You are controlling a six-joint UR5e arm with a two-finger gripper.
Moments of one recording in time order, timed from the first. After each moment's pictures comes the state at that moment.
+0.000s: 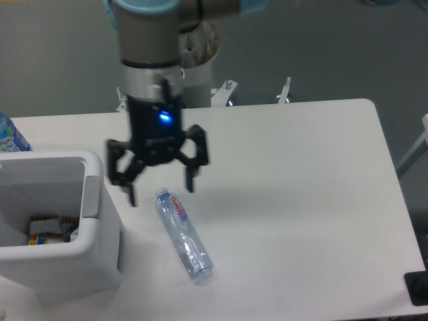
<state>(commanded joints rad) 2.35 -1.82 -1.44 -0.96 1.42 -0.21</state>
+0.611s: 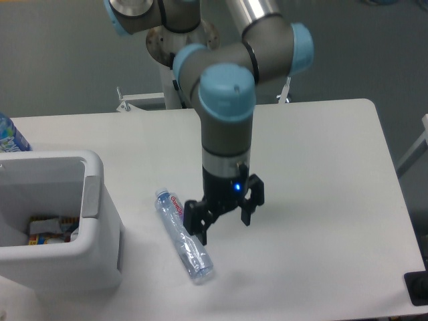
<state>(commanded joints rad) 2.39 -2.02 -1.46 -0.95 1.43 -0.13</state>
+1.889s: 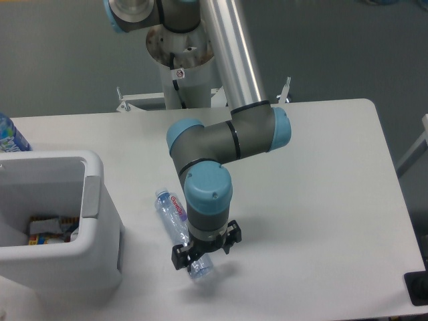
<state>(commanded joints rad) 2.29 -2.20 -1.45 -0.95 1.52 -0.14</state>
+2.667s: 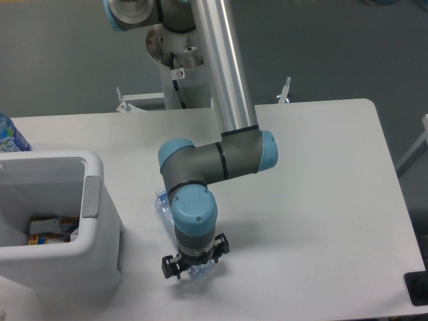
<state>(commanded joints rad) 2.27 -2.27 -1.44 -0.91 1.56 -0.14</state>
